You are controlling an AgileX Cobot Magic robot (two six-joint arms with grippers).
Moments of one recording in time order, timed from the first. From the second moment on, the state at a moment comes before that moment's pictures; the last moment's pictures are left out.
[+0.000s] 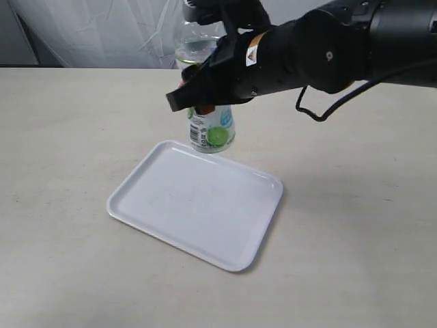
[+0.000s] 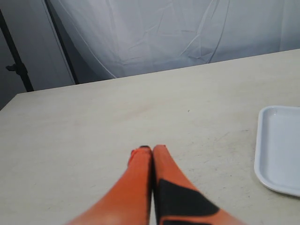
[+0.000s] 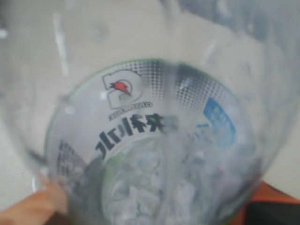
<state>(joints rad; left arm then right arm) -0.04 0.00 0.00 0.00 0.26 0.11 0.85 1.64 -1.17 0.00 0.26 0.01</state>
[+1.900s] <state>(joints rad) -0.04 0.00 0.00 0.02 0.26 0.11 0.90 1.81 -0.89 -0.24 -0.36 0.13</state>
